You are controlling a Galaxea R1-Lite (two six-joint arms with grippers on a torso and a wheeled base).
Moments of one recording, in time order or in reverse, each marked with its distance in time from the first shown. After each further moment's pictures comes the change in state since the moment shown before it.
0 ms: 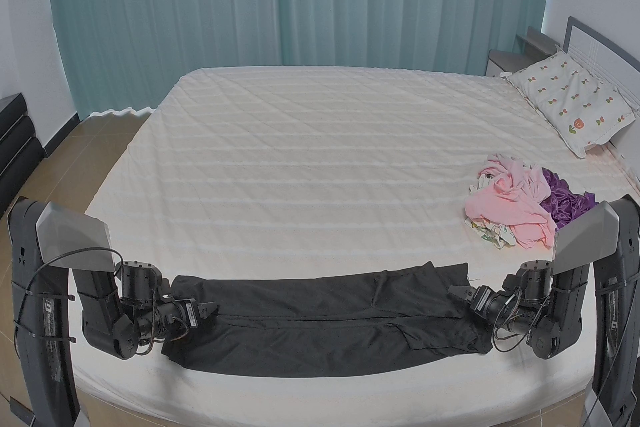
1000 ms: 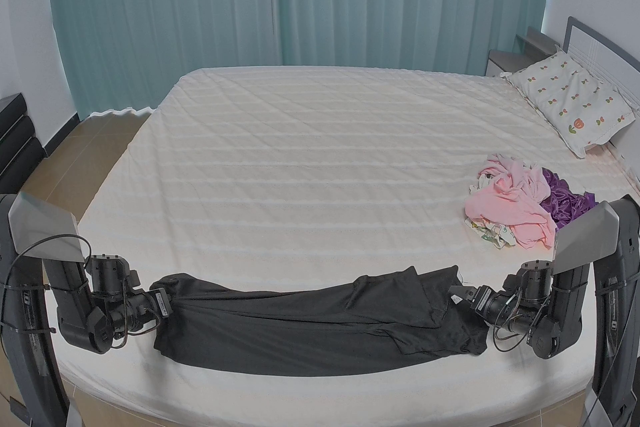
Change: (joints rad) left arm 0.140 -0.082 0.069 -0.023 0.005 -0.001; right arm -0.005 0.002 -0.001 0.000 0.001 0.006
